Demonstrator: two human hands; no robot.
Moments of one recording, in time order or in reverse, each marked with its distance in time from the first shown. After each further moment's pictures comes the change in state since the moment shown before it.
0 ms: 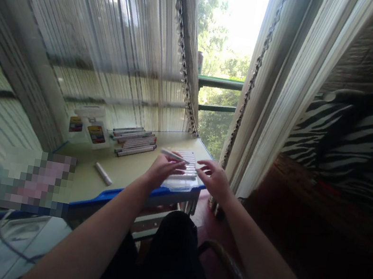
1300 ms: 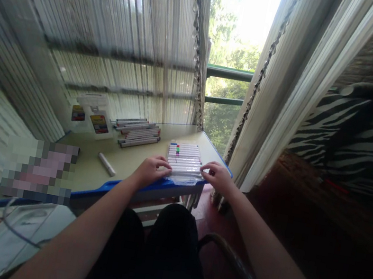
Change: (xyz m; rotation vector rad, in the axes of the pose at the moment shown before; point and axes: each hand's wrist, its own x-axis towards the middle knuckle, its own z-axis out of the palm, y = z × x) left_hand -0.013 -0.037 -0.066 0.907 -0.050 0.345; right_hand -0.004 0.047 -0.001 -0.199 -0.251 -0.018
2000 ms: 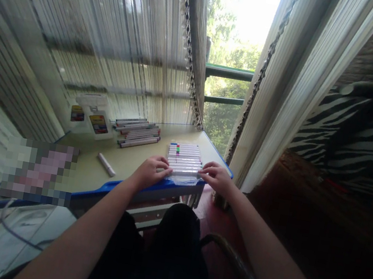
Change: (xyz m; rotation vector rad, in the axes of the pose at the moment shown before) left_hand -0.003 0.002 0.000 0.044 -0.003 0.058; right_hand -0.004 0.005 0.005 0.135 -0.021 -0.020
